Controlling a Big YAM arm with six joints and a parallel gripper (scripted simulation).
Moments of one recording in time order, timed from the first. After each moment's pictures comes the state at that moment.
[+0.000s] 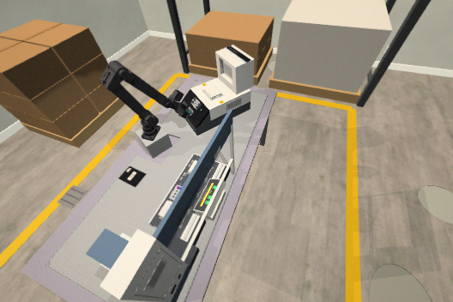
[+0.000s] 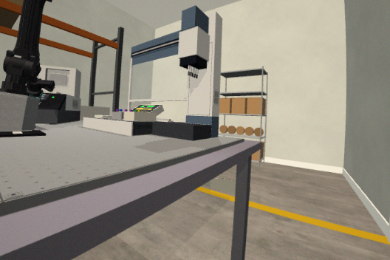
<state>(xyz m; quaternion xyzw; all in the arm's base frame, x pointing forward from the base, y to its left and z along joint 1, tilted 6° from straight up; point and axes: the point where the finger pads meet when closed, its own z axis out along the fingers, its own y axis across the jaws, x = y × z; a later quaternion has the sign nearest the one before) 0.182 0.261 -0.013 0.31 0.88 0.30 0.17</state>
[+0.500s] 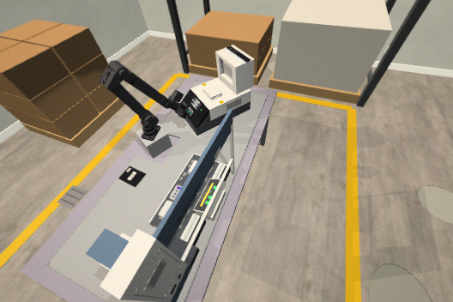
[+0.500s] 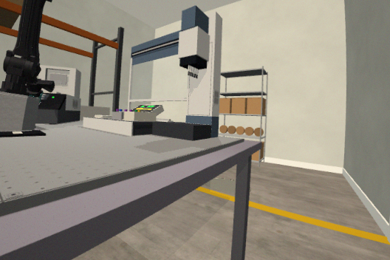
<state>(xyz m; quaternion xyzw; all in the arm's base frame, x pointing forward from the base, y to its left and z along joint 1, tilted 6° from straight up) 0.181 0.258 -0.015 0.31 0.88 0.30 0.17</state>
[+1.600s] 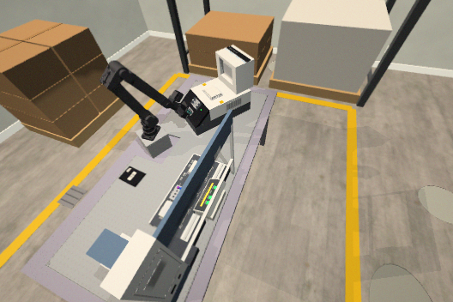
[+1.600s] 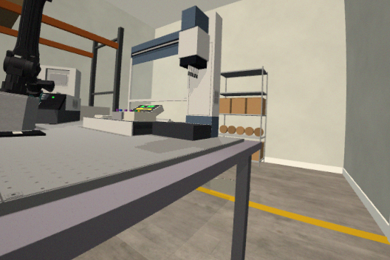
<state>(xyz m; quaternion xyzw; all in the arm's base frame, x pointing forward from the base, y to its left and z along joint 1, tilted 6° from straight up) 0.181 0.259 -0.015 0.31 0.88 0.30 0.17</state>
